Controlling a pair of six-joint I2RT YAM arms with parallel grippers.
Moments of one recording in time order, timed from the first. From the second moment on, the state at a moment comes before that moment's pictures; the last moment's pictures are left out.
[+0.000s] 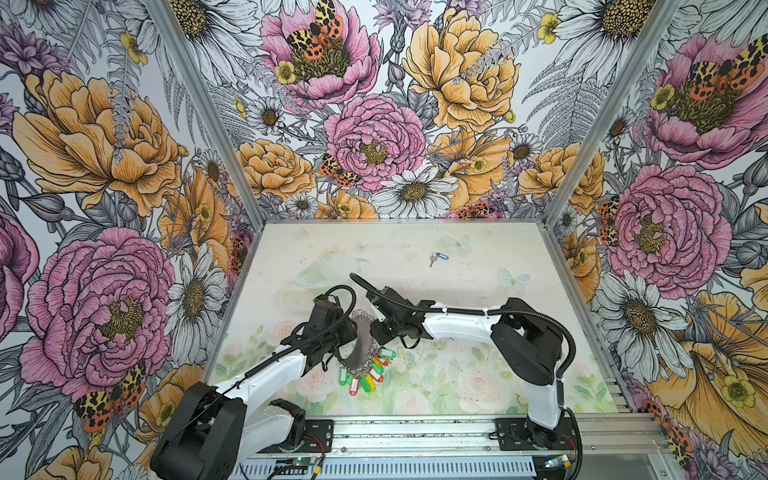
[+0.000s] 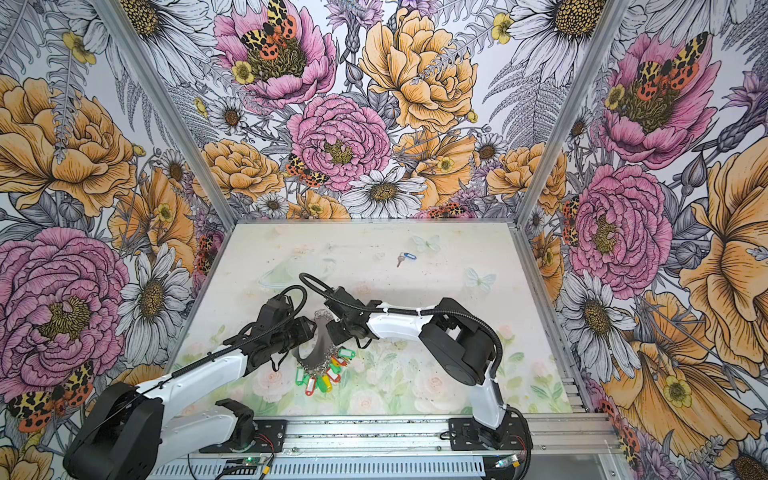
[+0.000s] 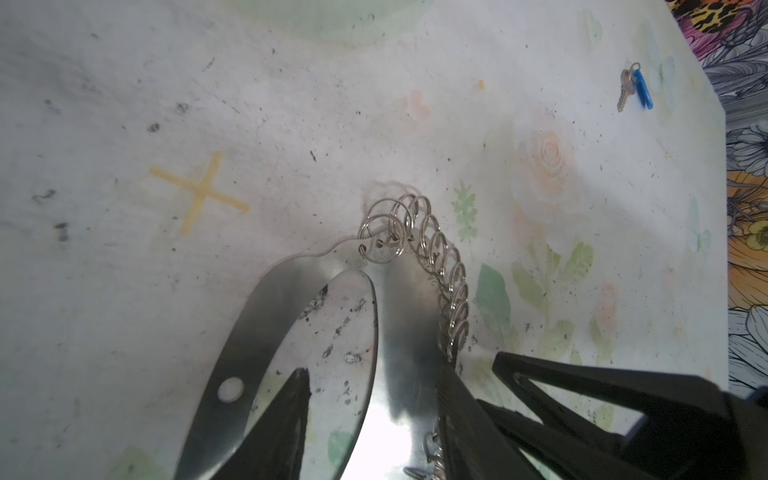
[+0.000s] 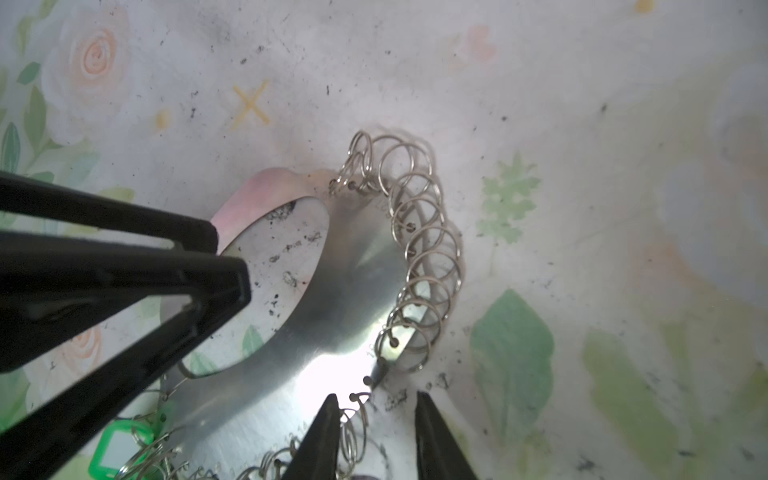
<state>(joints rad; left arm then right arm) -0.41 1.14 0.41 -0.12 0.03 -0.79 0.94 1.97 1.28 -0.28 -0.09 0.37</state>
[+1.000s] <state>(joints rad) -0.43 1.18 0.42 -0.07 0.03 -0.79 0.90 2.08 1.37 -0.28 -0.18 0.38</state>
